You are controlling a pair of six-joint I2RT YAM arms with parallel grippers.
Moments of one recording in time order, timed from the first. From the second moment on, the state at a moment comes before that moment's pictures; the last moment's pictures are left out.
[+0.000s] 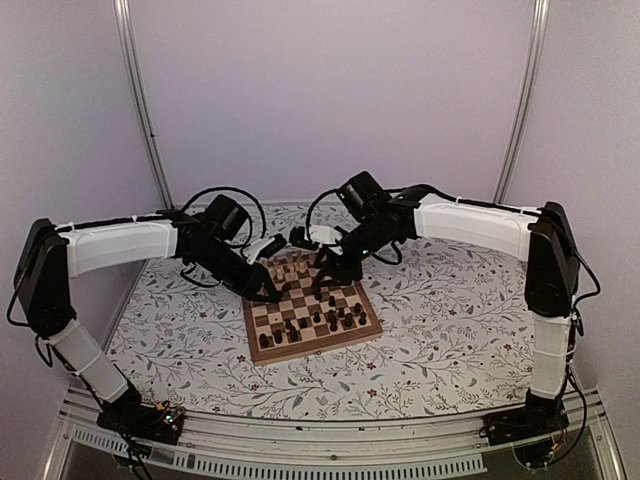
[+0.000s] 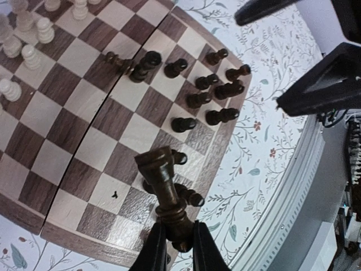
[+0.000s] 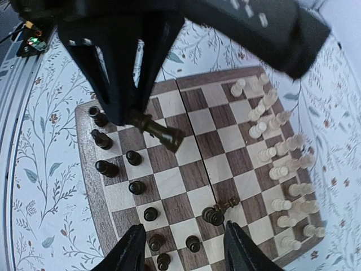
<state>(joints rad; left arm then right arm) -0.59 1.61 1.13 -0.63 0.50 -0.06 0.83 2.05 1.74 -0.63 -0.42 -0.62</state>
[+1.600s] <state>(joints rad) -0.69 1.02 0.77 -0.07 0.52 -0.07 0.83 1.96 1.64 -0.58 -0.63 -0.71</state>
